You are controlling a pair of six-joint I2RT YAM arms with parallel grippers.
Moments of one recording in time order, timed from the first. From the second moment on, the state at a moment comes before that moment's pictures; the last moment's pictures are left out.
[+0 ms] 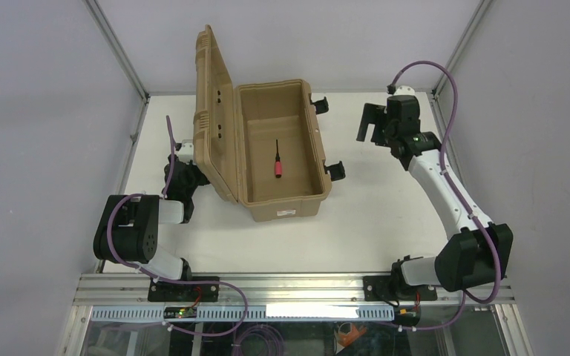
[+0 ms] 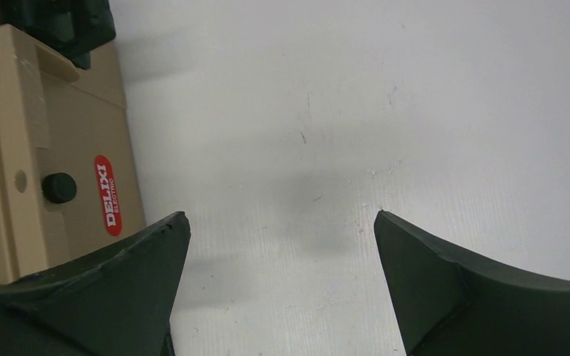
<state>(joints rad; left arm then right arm) -0.02 1.54 0.38 0.85 0.02 -0.05 0.22 1.35 1.26 -0.53 0.19 0.26</state>
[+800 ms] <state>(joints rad) -0.02 1.54 0.38 0.85 0.02 -0.05 0.22 1.25 0.89 -0.27 0.22 0.28</state>
